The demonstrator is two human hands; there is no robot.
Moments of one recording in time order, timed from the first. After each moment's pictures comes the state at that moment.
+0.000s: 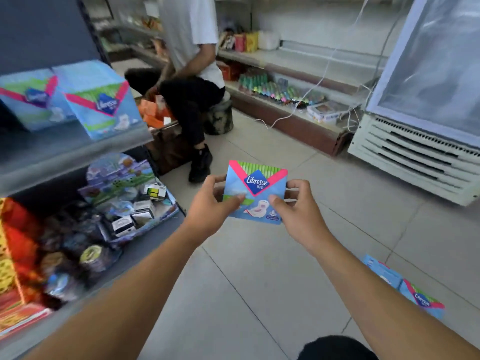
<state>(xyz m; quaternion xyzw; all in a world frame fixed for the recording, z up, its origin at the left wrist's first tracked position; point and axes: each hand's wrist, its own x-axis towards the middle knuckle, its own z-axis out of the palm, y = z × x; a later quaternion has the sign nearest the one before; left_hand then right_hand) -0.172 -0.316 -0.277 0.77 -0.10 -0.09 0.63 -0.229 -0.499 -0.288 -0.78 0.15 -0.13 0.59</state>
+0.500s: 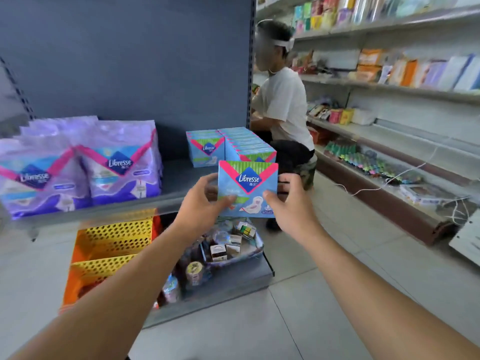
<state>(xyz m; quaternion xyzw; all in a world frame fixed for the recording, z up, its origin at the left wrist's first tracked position) -0.187 -0.064 -0.147 0.79 -0.02 0.13 0.60 -0.165 -0.261 -0.146 -0.83 -0.08 -0.13 0.54</state>
